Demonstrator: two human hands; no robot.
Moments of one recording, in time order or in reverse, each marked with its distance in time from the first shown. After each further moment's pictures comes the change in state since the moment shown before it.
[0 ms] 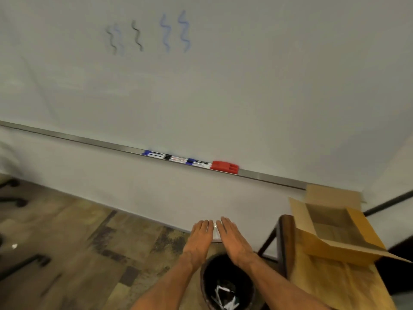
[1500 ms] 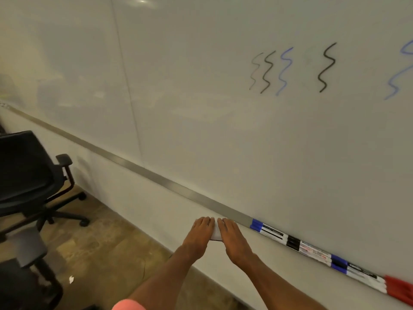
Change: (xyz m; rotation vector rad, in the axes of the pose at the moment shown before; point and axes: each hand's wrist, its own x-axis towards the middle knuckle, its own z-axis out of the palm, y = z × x) left_hand 0.164 -0.606 -0.095 0.040 0.167 -0.131; right_hand 0.554 -0.326 0.072 -0.158 0.102 -0.268
